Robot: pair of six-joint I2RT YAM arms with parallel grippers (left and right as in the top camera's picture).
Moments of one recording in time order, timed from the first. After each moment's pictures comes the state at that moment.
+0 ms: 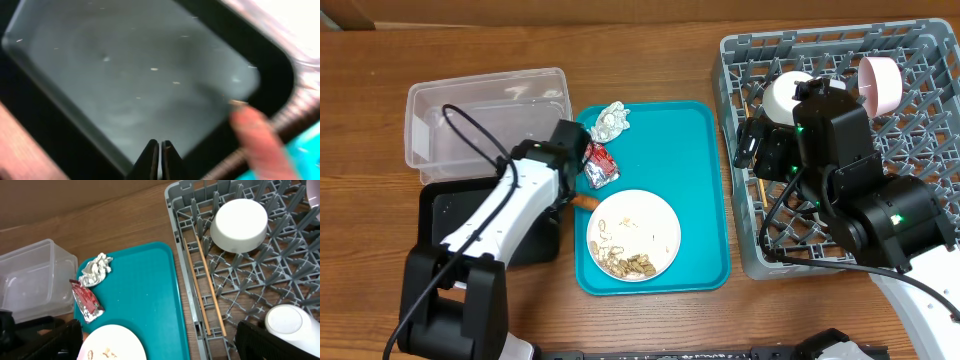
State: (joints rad) left arm -0.26 1.69 1.11 -1.04 -0.42 -1.08; right arm 0.41 1.20 1.43 -1.02 0.16 0.54
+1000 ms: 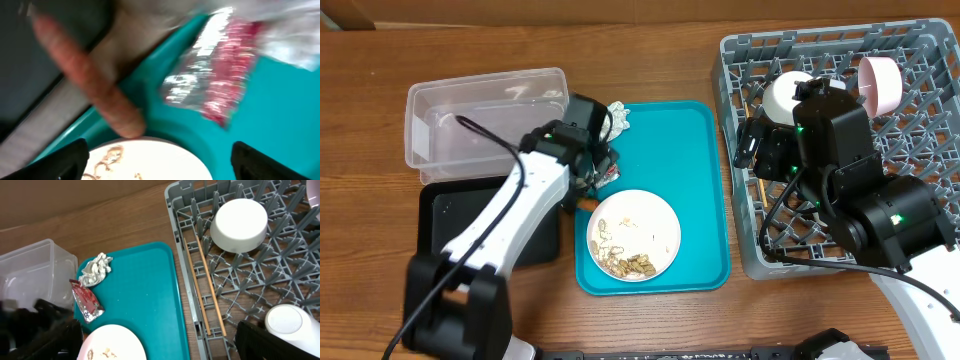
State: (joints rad) left arm -0.35 1.70 1.23 -0.88 -0.07 -1.30; right arm 0.41 1.20 1.43 -1.02 0.16 0.54
